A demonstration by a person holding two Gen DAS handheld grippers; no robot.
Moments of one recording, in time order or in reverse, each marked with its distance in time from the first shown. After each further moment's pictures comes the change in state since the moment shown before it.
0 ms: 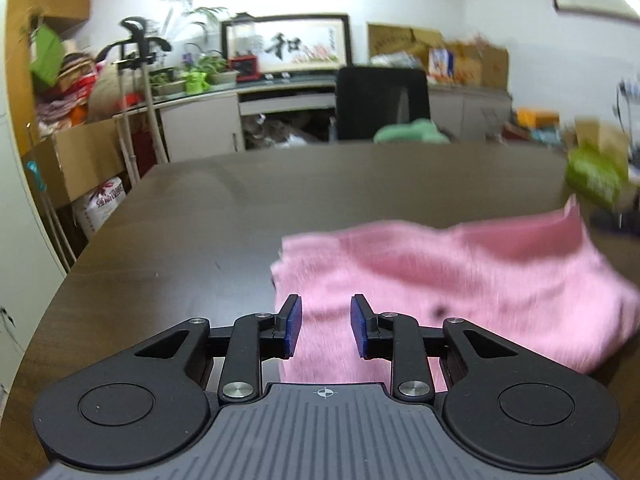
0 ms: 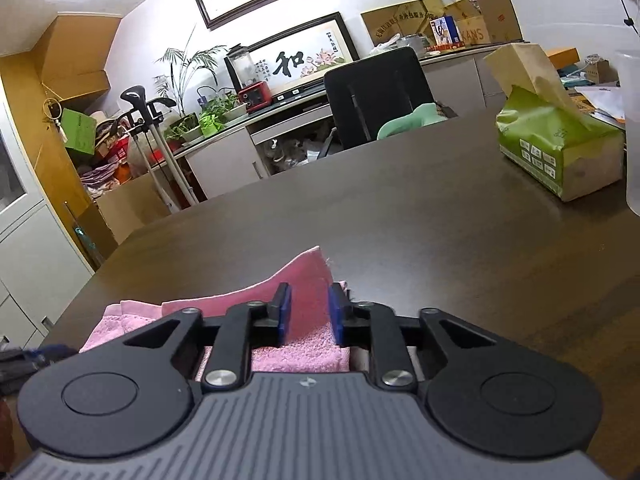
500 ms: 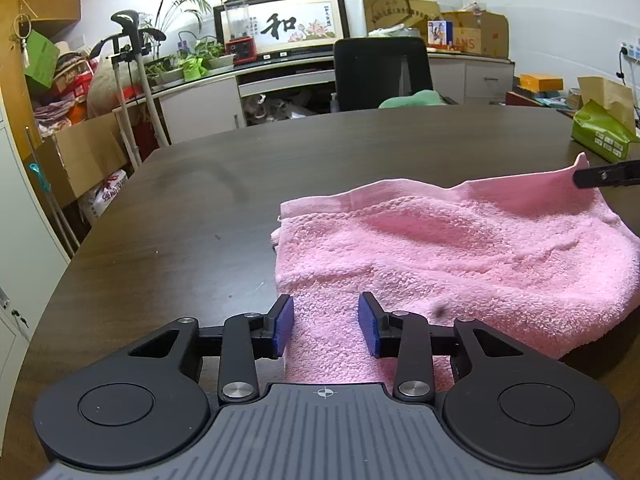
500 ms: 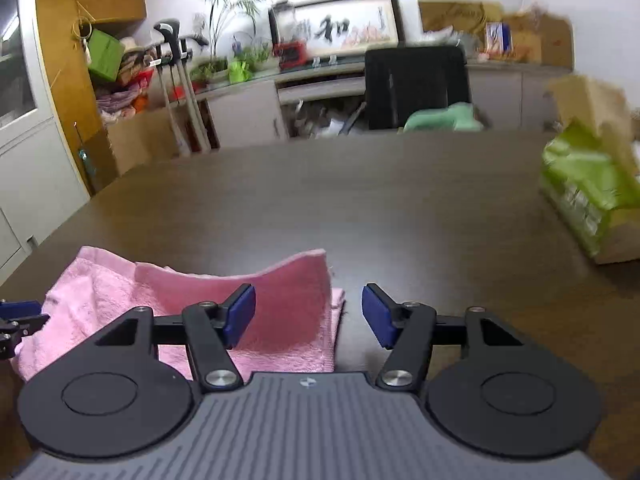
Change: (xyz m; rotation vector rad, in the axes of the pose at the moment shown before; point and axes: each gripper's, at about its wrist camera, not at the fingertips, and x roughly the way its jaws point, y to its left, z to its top) left arm 0.002 -0.004 -0.004 0.011 0.037 0.031; right arm 0.042 0.004 0.021 -0.217 0.118 -0.026
